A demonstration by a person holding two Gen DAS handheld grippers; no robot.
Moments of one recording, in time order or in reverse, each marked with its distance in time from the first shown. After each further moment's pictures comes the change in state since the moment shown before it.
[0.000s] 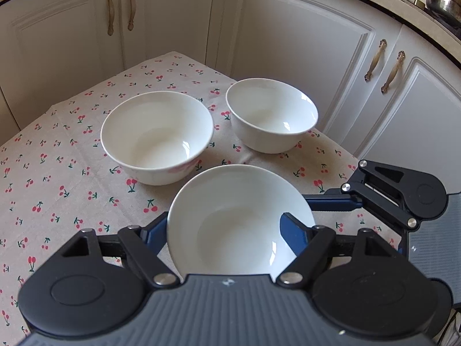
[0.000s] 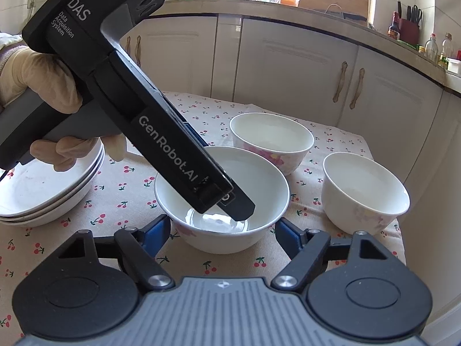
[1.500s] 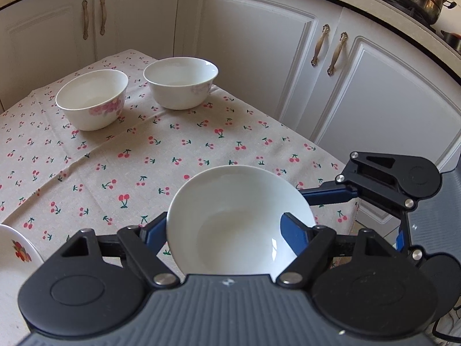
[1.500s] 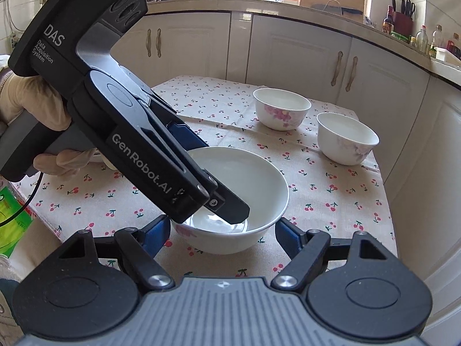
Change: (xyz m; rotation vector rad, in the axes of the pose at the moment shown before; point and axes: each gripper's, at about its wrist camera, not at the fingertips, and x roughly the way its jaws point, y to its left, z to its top) left arm -0.043 -0.104 -0.081 0.013 -0.051 -0.054; right arm -0.105 0.035 -0.060 0.010 0.050 0.026
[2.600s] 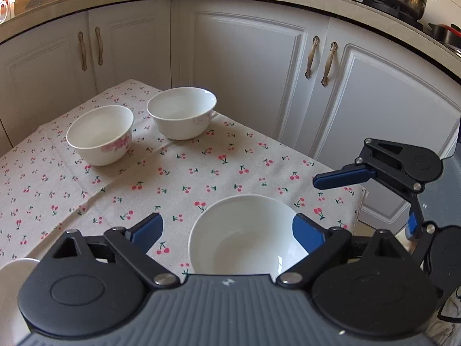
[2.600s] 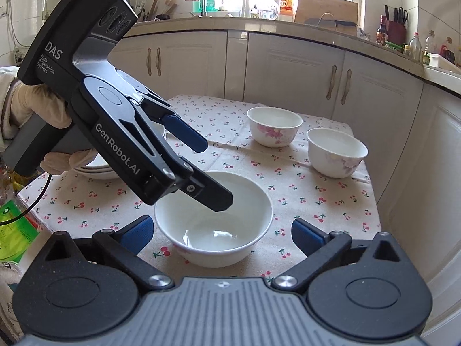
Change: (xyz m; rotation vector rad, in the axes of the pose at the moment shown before) left arm -0.027 -0.003 0.018 0.093 -0.067 0.039; right arm -0.026 -0.014 0.003 0.019 -0.085 0.006
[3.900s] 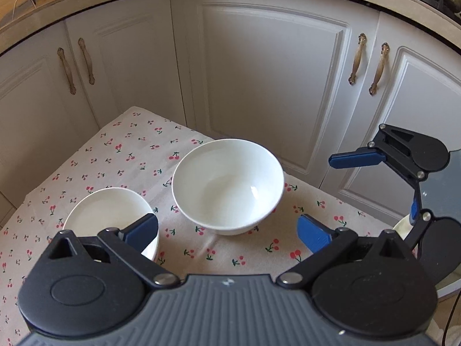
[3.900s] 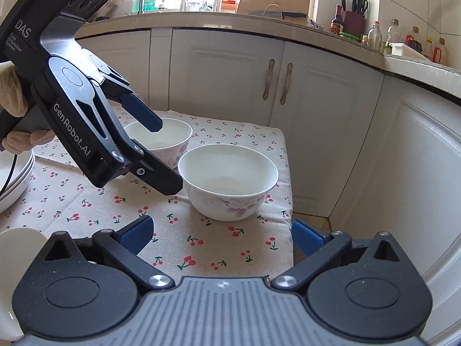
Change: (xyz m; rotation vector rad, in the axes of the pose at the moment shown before) left arm 0.118 0.064 0.121 0.079 0.077 0.038; right arm 0.094 -0.143 0.034 0.036 0.003 -0.161
